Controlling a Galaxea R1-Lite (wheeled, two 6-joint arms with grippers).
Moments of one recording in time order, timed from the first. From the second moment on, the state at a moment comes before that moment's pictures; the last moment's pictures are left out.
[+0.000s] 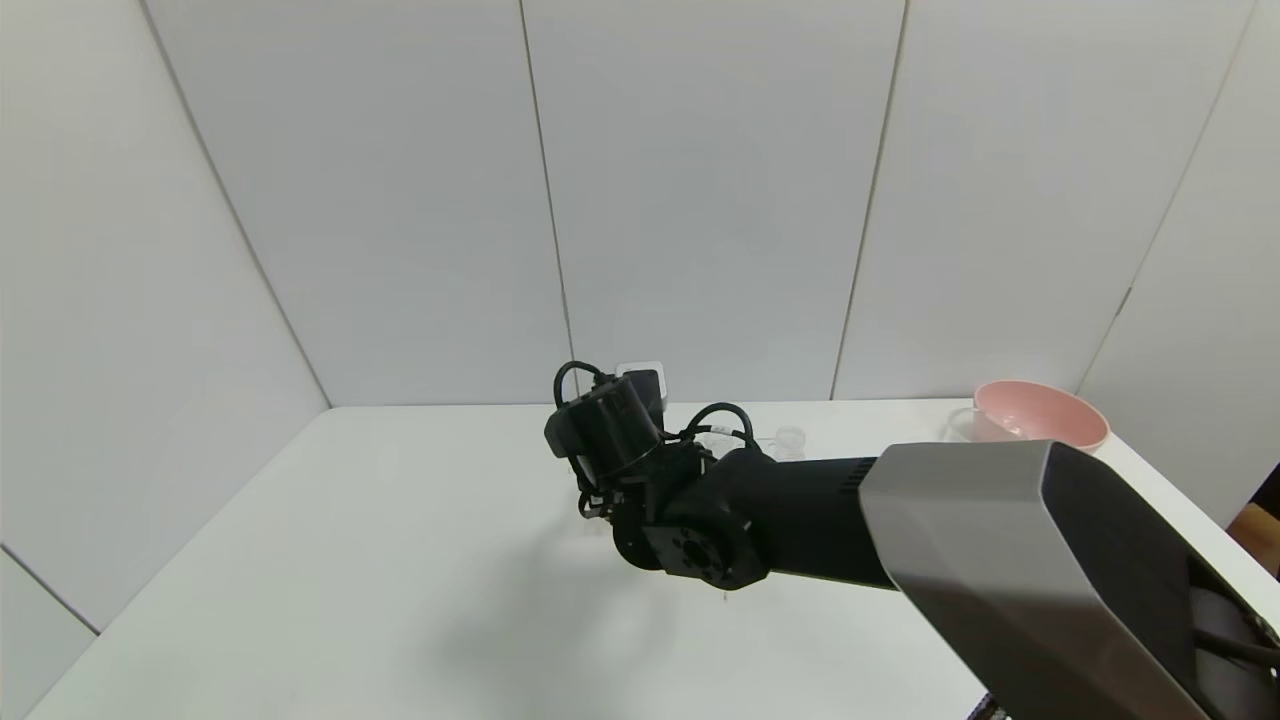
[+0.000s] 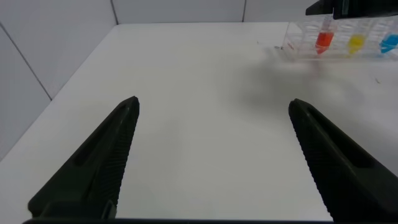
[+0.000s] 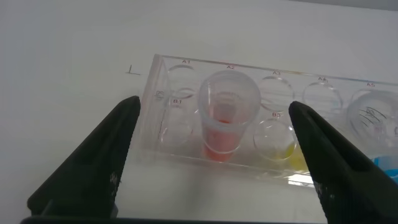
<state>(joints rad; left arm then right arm) 0.00 0.00 0.00 0.02 0.00 -0.02 0.87 2.49 -1.97 0.03 -0.65 0.39</state>
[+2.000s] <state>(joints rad) 0.00 0.00 0.00 0.02 0.00 -0.02 0.83 2.52 -1.97 -0.01 -0.64 0.37</state>
